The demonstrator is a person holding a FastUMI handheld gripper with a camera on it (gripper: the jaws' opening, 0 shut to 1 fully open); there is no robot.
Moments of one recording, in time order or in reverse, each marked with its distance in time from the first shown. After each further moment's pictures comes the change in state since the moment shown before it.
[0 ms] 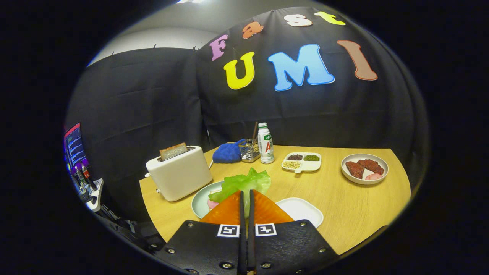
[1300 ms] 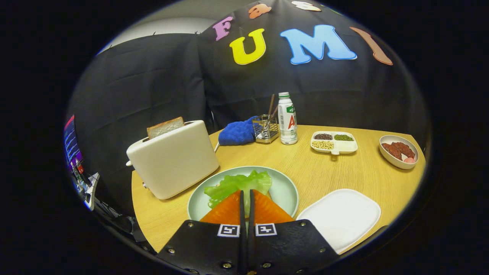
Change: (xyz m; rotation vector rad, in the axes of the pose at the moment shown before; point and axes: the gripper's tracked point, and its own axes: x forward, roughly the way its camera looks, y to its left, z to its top) arm 0.111 0.032 -0.065 0.016 0.107 -0.007
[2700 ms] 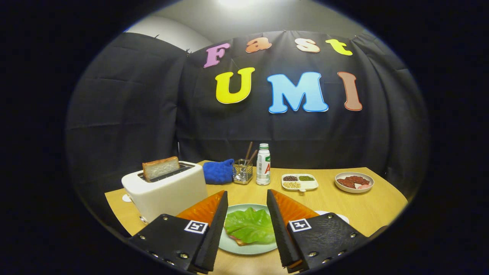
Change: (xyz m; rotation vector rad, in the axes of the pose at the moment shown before) arm -0.037 0.092 0.086 -0.082 -0.304 -0.342
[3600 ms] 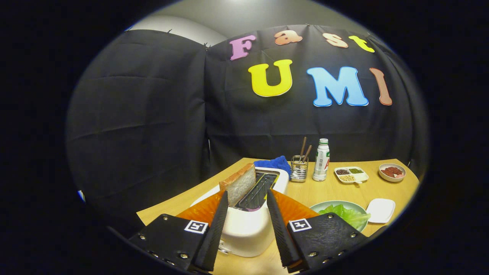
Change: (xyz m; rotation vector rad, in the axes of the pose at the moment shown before) arm 0.047 0.187 0.007 0.024 0.067 0.125
